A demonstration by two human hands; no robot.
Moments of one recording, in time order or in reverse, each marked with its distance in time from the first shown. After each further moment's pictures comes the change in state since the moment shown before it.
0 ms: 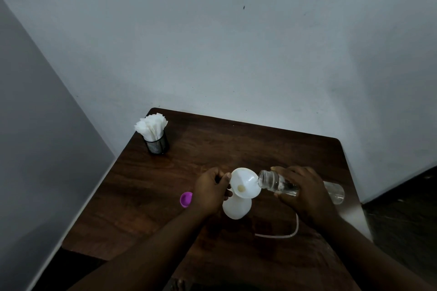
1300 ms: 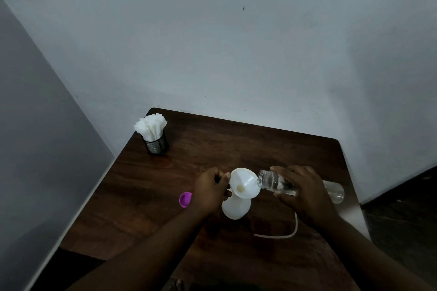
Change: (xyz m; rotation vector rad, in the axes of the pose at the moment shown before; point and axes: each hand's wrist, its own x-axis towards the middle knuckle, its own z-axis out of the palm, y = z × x) left_hand 0.001 -0.002 0.000 -0.024 -0.007 0.014; right_hand 0.002 0.004 0.002 -0.030 -0.024 0.016
